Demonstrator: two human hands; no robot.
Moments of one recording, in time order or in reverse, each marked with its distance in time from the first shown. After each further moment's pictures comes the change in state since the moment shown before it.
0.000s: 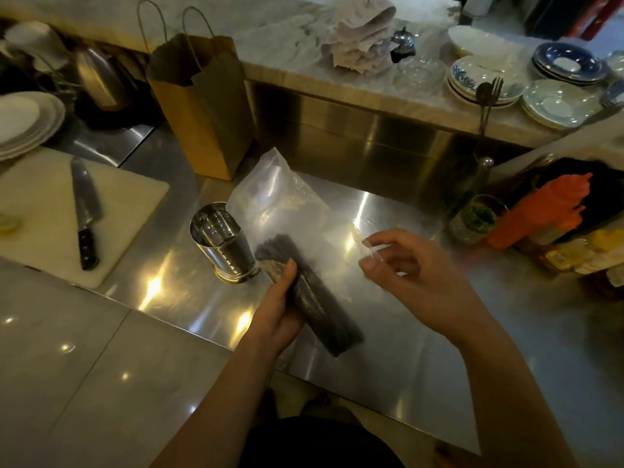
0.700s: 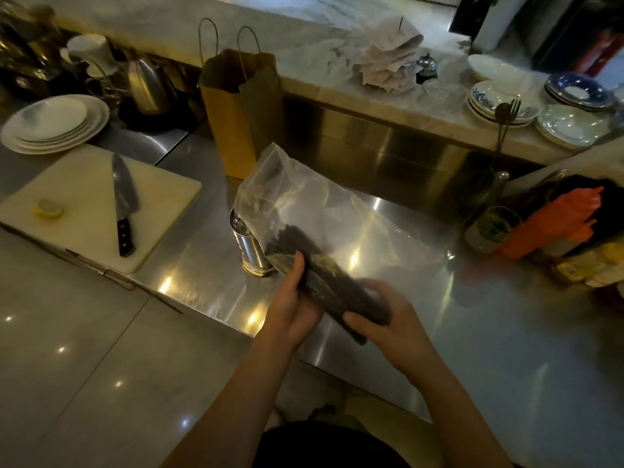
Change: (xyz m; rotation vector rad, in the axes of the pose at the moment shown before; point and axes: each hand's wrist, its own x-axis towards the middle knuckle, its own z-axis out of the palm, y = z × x) left_hand -0.035 0.018 -0.011 -0.070 -0.149 0.068; right_hand -0.041 0.041 0.095 0.226 0.024 0.011
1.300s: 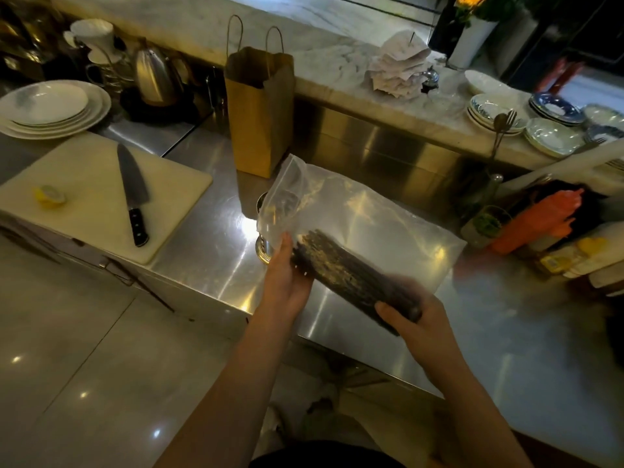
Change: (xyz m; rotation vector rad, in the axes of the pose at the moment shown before) left_hand -0.009 0.058 -0.041 -0.058 0.136 0.149; right_hand -0.039 -0.016 0.040 0.022 0.146 -0.026
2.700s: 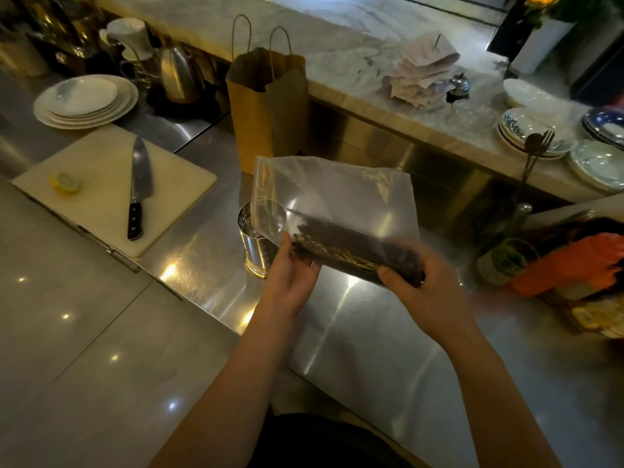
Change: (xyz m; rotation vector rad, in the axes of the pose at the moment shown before) left_hand 0.047 -0.040 0.060 -0.219 0.047 0.011; right_hand 0.106 -0.037 -0.071 -0.364 -0.110 -0.169
